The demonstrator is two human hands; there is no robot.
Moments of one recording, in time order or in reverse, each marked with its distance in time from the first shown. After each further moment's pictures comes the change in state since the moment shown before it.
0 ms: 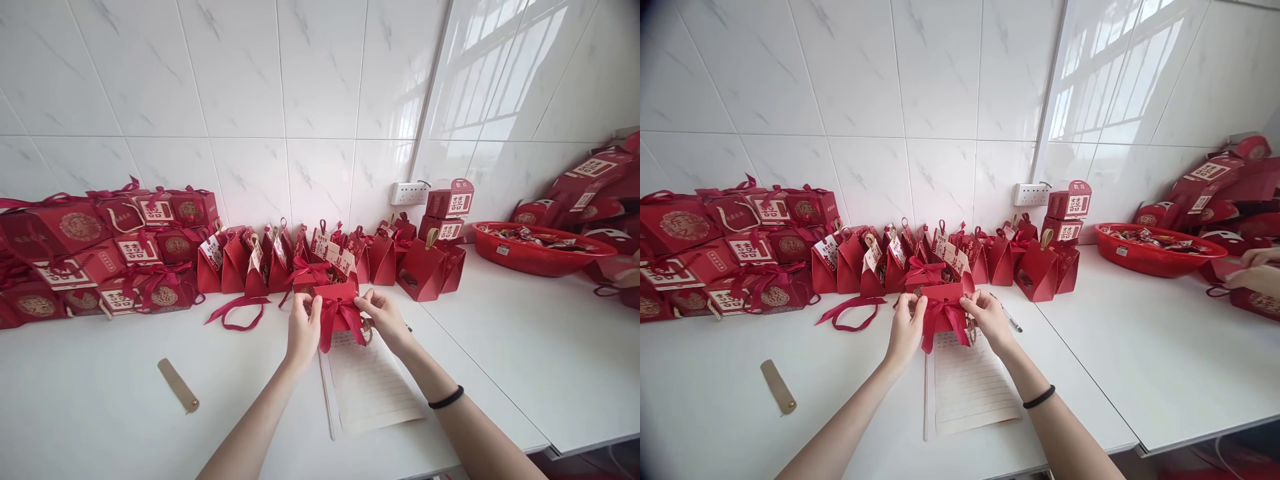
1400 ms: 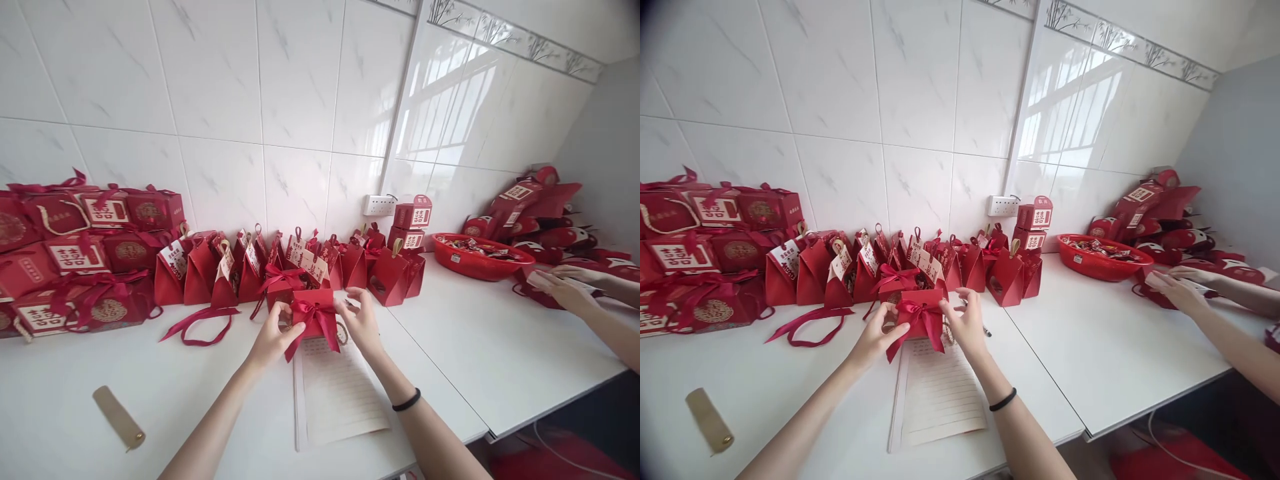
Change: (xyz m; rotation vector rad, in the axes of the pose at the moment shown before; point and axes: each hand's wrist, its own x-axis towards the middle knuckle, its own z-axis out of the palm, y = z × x) left_hand 0.014 -0.011 -0.013 -0.120 -0.383 -0.025; right_hand 0.007 0.011 -0.014 -0.304 0.305 -0.324
